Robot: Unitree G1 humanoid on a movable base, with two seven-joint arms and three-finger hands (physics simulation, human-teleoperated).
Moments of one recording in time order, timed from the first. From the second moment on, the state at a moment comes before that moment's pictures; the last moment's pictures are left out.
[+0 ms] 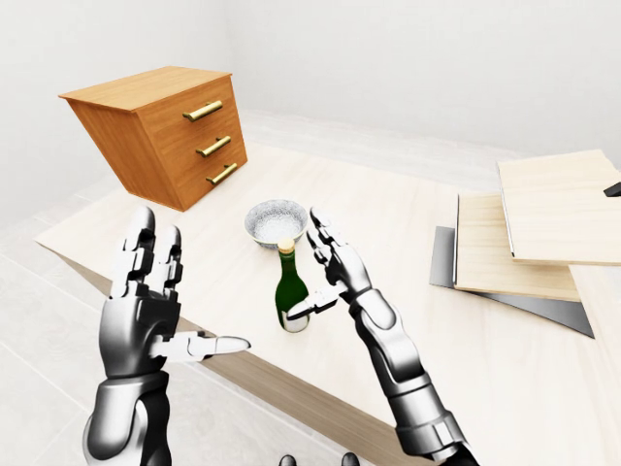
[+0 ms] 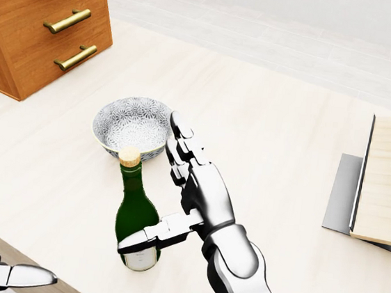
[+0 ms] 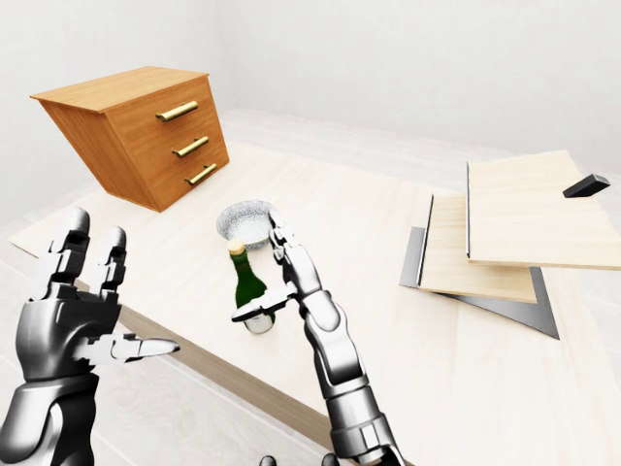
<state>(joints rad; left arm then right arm) 0.21 -0.01 0.28 -0.67 -0.22 0.09 -0.25 -0.29 0.13 0.16 0.12 0.04 0.09 0.20</state>
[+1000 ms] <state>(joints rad) 0.21 -0.01 0.26 -0.63 -0.19 0.09 -0.26 -0.43 0.17 0.15 0.29 0.03 0.09 0.22</state>
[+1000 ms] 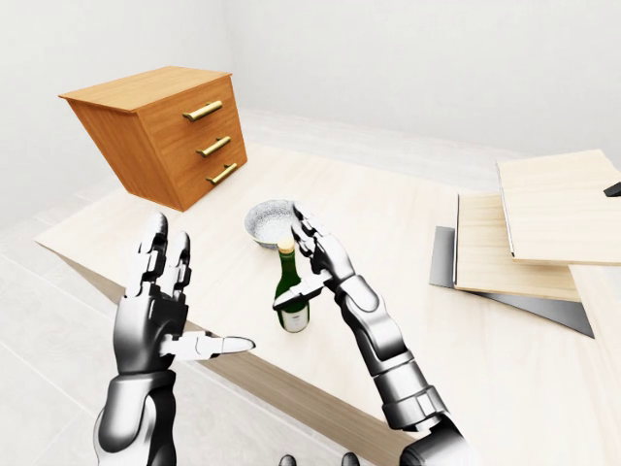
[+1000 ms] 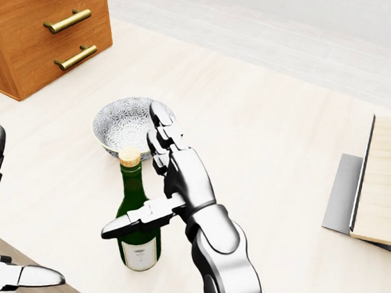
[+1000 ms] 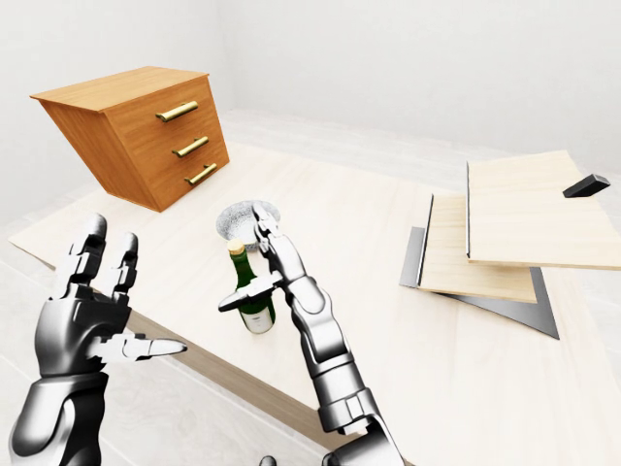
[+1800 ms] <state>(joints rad) 0.23 -0.01 0.25 -0.61 -0.20 0.09 -0.27 -0.55 0.19 0.13 0.37 0.01 0.09 0.23</state>
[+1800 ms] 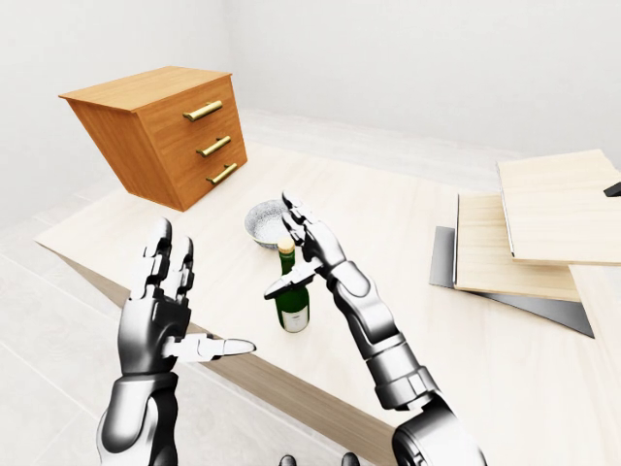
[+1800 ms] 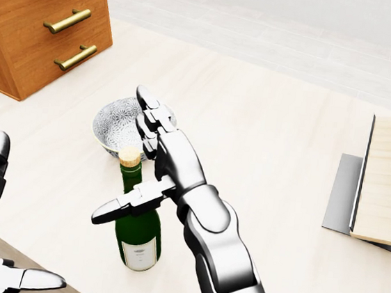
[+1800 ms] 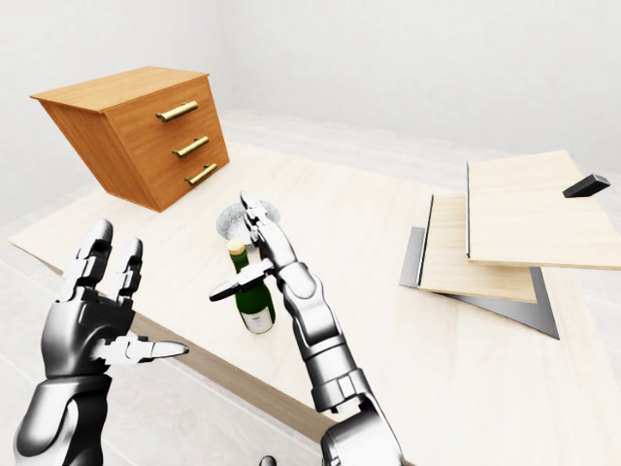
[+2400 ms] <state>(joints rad) 0.22 -0.01 0.25 -0.61 -0.21 0.09 -0.26 -0.56 0.20 0.14 0.40 0.01 0.09 0.23</state>
